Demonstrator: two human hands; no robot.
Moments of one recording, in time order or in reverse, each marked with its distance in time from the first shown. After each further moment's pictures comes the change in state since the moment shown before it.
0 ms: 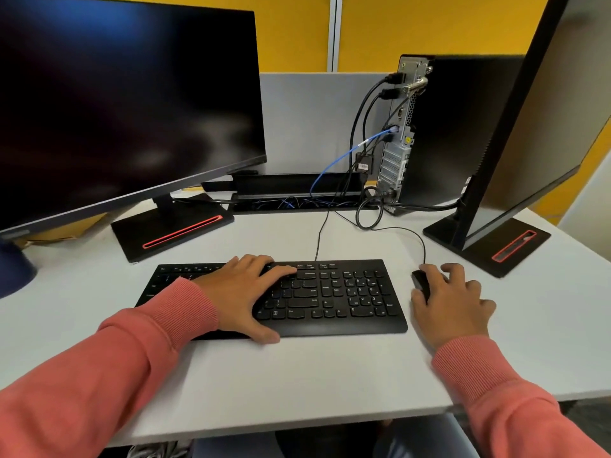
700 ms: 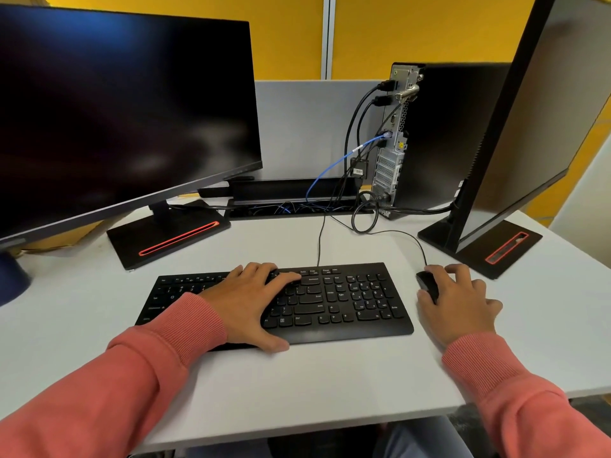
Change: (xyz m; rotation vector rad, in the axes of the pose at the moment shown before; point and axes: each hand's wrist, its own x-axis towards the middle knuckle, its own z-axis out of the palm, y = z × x) left_hand 0.002 0.017 0.003 -0.020 0.036 -0.010; right_hand 0.011 0.016 -0.006 0.051 -0.050 0.029
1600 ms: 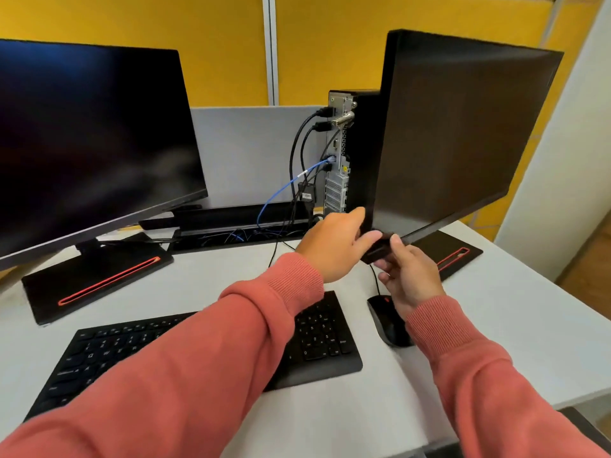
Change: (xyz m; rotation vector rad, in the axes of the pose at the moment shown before) left_hand 0.163 0.154 -0.113 -0.474 0.591 0.162; right_hand 0.071 -0.014 -0.045 1.687 -0.114 0.315
